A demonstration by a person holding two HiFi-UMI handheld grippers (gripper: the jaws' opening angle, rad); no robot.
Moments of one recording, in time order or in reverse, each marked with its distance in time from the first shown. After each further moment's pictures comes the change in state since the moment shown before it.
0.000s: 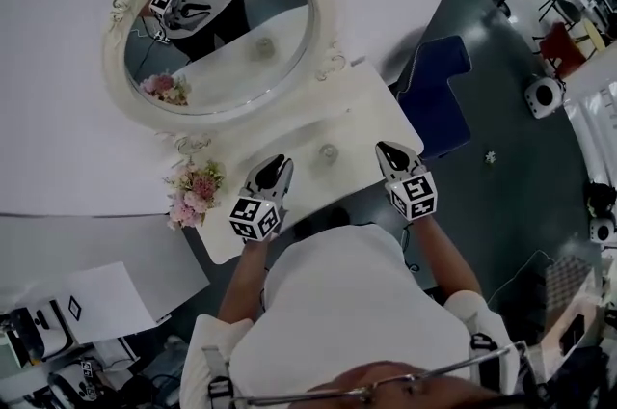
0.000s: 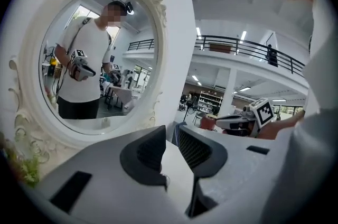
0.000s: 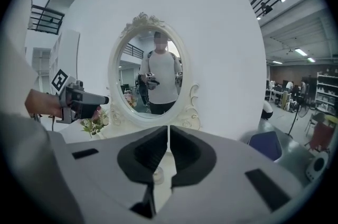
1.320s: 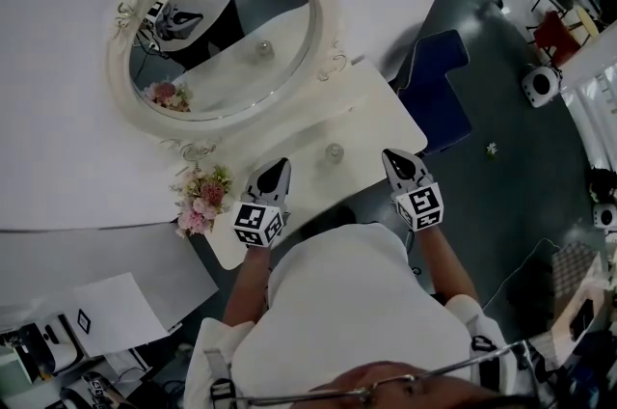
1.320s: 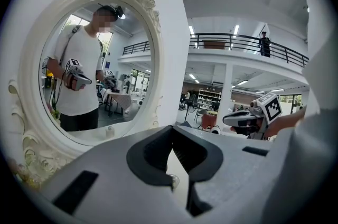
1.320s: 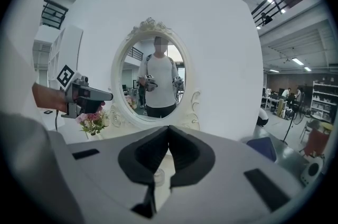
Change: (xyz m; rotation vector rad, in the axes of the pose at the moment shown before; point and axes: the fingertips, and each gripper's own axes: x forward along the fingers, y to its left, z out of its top) left arm -0.017 0.007 0.019 0.099 -0.005 -0.001; right arm -0.022 0.026 0.011 -0.045 -0.047 -0.051
